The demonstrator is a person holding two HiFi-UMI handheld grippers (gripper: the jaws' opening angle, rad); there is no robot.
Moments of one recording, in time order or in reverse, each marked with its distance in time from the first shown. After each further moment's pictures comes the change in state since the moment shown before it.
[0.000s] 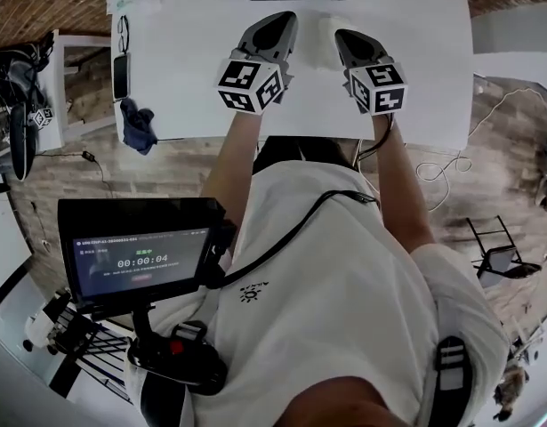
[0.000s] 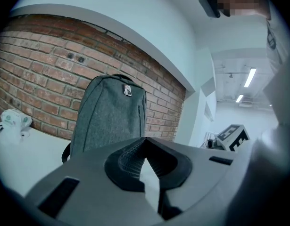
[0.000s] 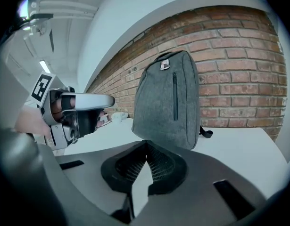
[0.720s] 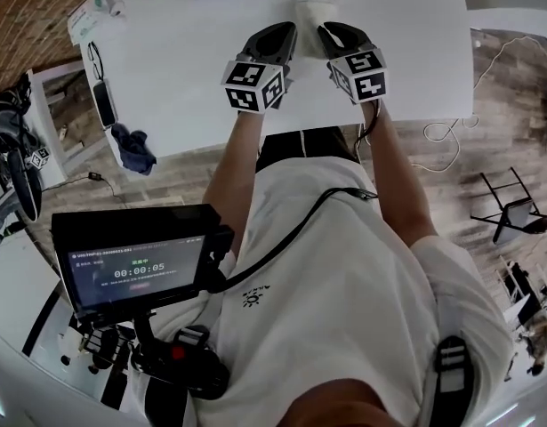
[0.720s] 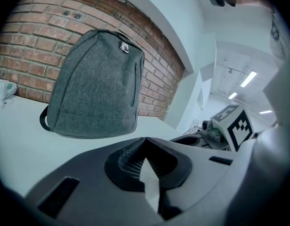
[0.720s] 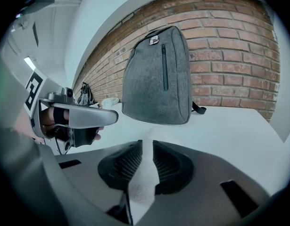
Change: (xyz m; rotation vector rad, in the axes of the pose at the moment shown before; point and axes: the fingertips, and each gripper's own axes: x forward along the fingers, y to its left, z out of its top) left arm 0.047 -0.005 -0.123 -0.085 0.285 -0.110; right arm 0.032 -0.029 -0.079 0.068 0.175 -0.076
